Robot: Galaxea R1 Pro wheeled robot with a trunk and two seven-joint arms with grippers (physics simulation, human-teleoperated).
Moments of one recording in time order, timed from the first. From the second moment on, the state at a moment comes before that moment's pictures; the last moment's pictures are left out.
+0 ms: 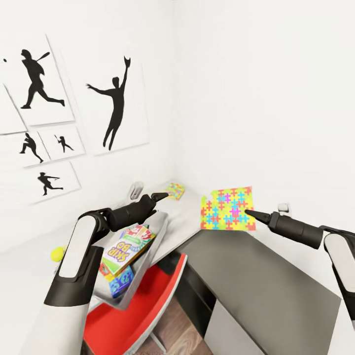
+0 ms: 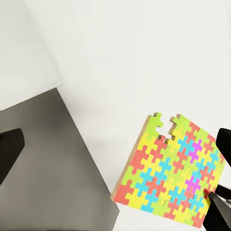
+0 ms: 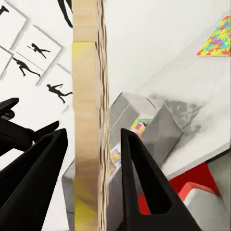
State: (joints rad) left arm -0.66 -0.07 -0.08 -1.61 1.43 0.87 0.57; right arm -0.54 -0.36 -0.19 -1.46 -0.85 1.04 0.63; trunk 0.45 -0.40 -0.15
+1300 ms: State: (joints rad) left arm -0.66 -0.07 -0.08 -1.61 1.43 0.87 0.57; right arm -0.54 -0.38 -0.20 -1.44 -0.90 1.04 0.63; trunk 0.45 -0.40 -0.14
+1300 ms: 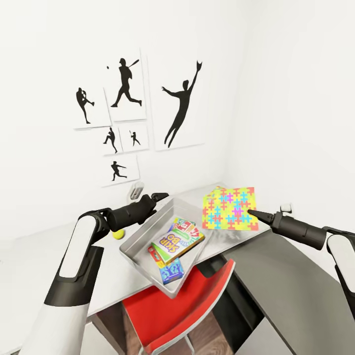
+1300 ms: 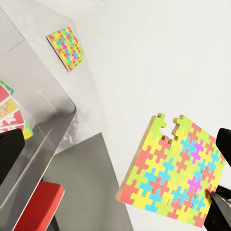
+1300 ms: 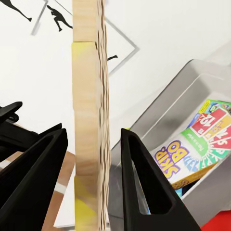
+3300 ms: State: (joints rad) left arm -0.66 -0.07 -0.07 -1.60 1.43 0.87 0.57; right arm -0.54 -0.37 -0.20 -1.44 -0.90 1.04 0.63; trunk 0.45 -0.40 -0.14
